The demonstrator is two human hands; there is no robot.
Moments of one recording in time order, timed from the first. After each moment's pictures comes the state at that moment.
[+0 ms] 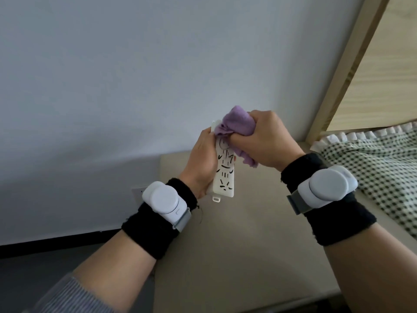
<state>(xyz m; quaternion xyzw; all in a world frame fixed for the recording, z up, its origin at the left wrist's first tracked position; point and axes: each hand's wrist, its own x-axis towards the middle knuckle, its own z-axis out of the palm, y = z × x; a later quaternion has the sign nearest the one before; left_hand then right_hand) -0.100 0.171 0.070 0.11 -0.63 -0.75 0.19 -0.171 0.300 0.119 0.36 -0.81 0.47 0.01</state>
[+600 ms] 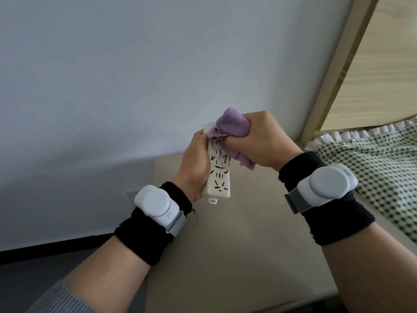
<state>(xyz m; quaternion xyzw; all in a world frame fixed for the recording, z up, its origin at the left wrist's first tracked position) -0.099 0.175 0.072 0.13 -0.58 -0.78 0.18 -0.176 0.304 0.120 0.37 -0.81 0.45 -0.01</state>
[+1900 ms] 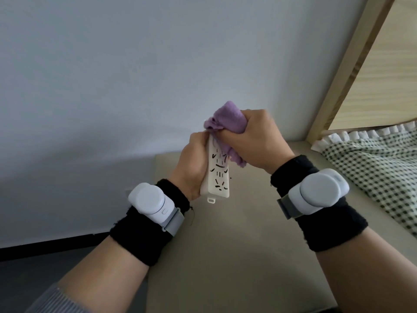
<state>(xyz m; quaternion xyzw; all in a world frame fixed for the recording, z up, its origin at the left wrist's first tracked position) -0.103 0.159 0.064 -0.02 -0.59 -0.80 0.09 -0.166 0.280 0.116 0.36 -0.79 0.50 0.00</state>
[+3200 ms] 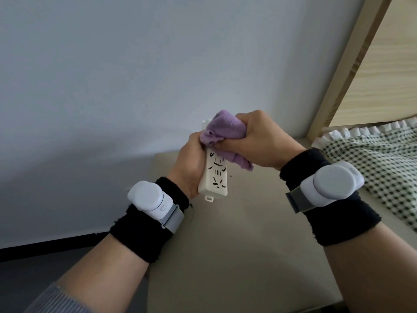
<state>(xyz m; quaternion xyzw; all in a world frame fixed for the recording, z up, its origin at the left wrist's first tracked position) -0.098 0.156 0.065 0.12 -0.57 -0.81 0.12 -0.174 0.293 0.114 0.41 -0.79 0.44 -0.07</state>
